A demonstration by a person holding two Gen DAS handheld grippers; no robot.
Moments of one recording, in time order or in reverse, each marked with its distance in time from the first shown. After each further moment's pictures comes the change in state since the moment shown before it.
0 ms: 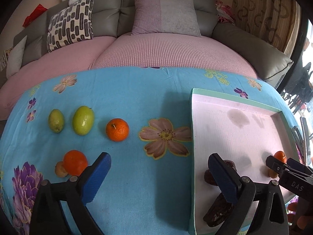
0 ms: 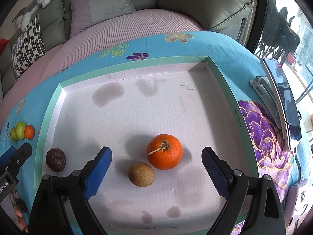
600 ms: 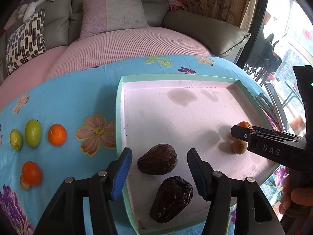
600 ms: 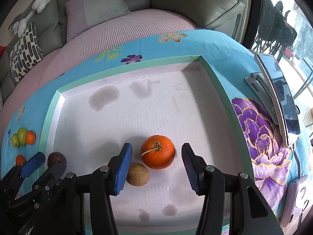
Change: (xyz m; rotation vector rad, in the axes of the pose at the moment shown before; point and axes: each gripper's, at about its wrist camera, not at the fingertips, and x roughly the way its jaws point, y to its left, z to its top) left arm -0.002 -0.068 -0.021 0.235 0.034 -0.238; right arm -0.002 -0.010 0.002 0.046 0.012 0.007
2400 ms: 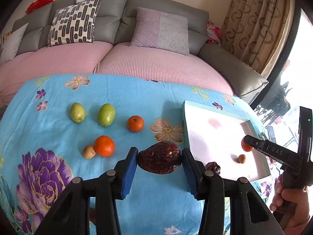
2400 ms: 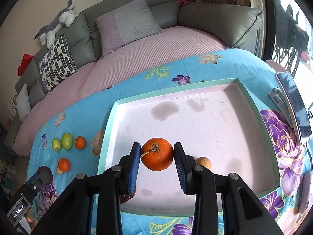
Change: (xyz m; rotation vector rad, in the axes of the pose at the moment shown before) left arm -0.106 0.092 -0.035 -0.256 -0.151 0.027; right arm -0.060 0.044 -0.008 0.016 -0.127 0.196
